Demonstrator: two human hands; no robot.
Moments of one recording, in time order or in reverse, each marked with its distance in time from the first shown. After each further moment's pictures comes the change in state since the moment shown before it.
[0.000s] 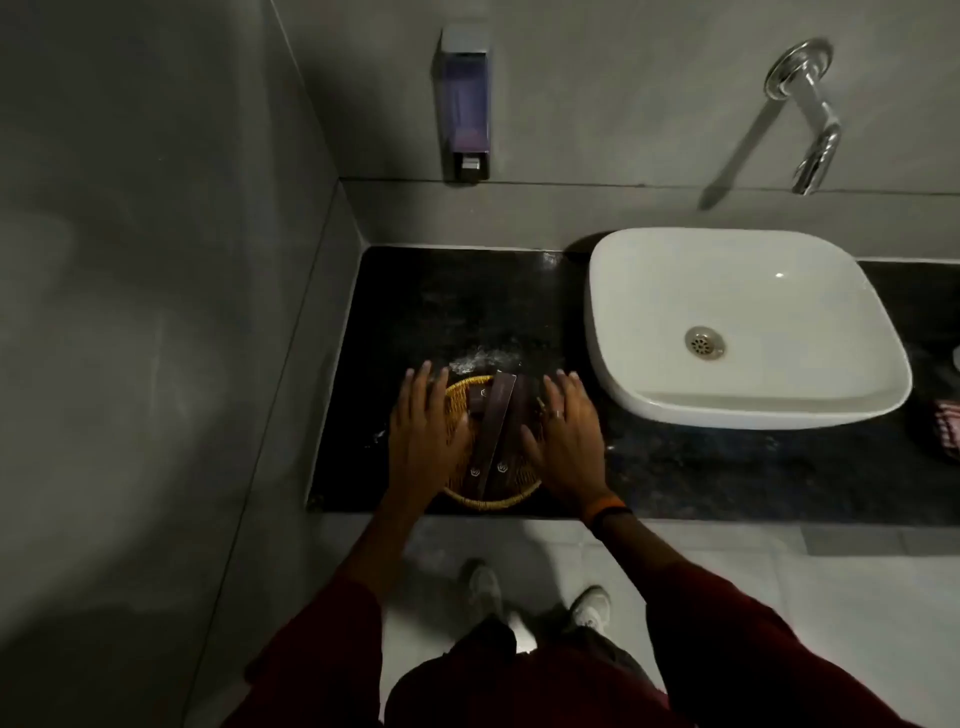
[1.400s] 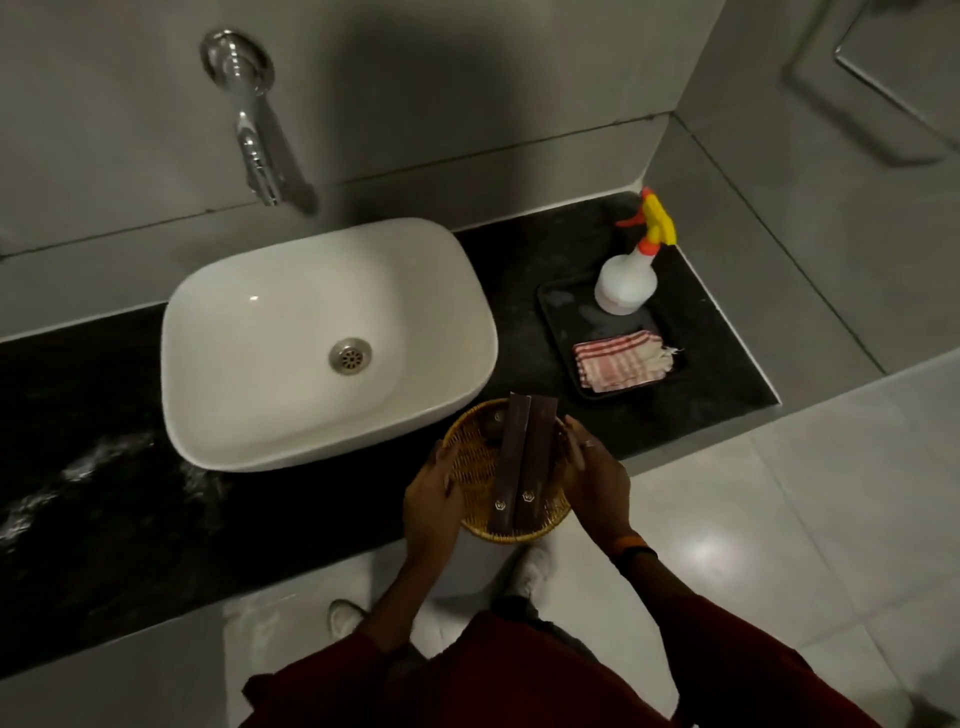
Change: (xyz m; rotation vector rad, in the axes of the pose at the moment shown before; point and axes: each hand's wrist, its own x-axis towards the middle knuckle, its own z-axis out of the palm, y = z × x) left_hand -0.054 0.465 0.228 -0.440 -0.262 -0.097; right_hand -0.151 0.472 -0.190 0.312 0.220 0.553
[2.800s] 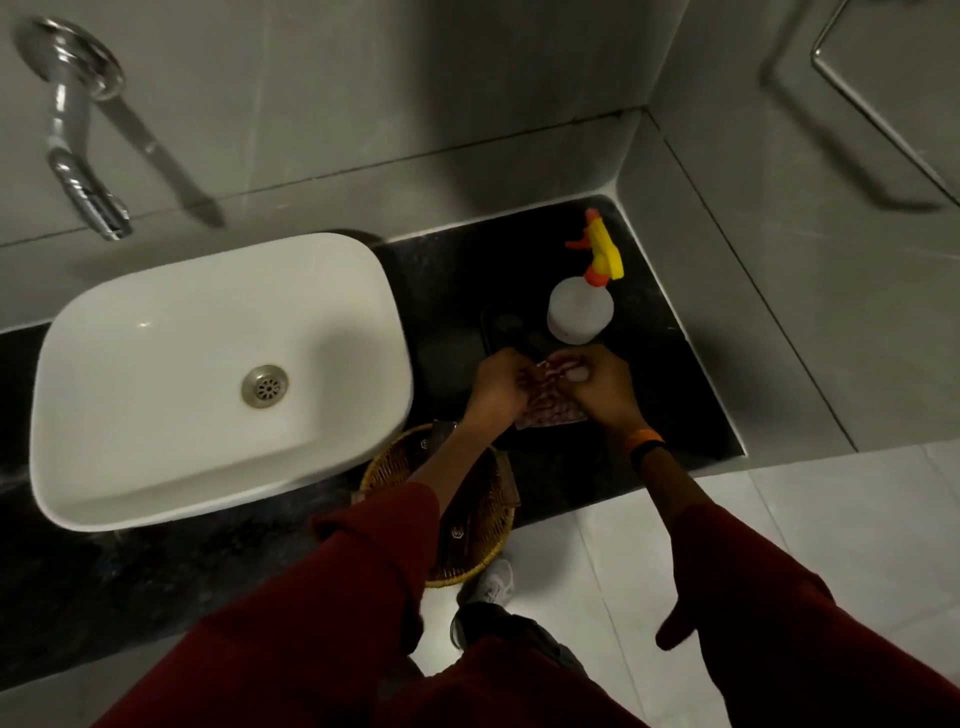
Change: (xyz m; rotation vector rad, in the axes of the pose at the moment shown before) left_hand 0.172 0.195 0.144 0.070 -0.332 0.063; right_hand 0.216 0.039 -0.100 0.222 -0.197 -0.014
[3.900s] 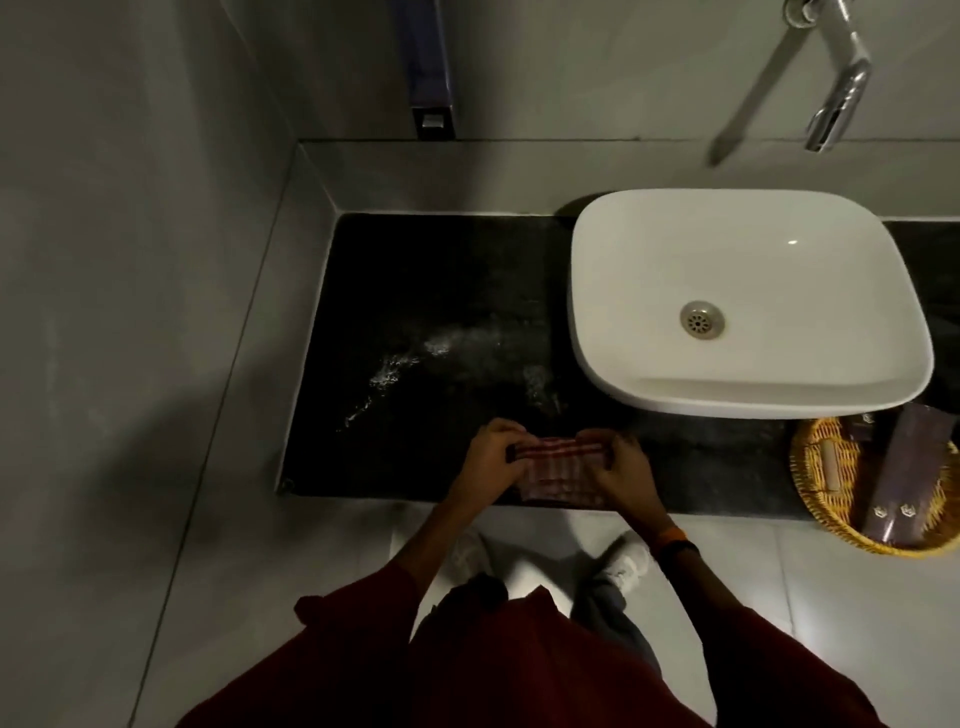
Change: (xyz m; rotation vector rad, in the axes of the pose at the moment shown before) left_hand -0.323 -0.473 -0.338 -0.191 0.135 -0.058; right_hand -0.254 -0.246 0.484 -0.156 -0.334 0.051
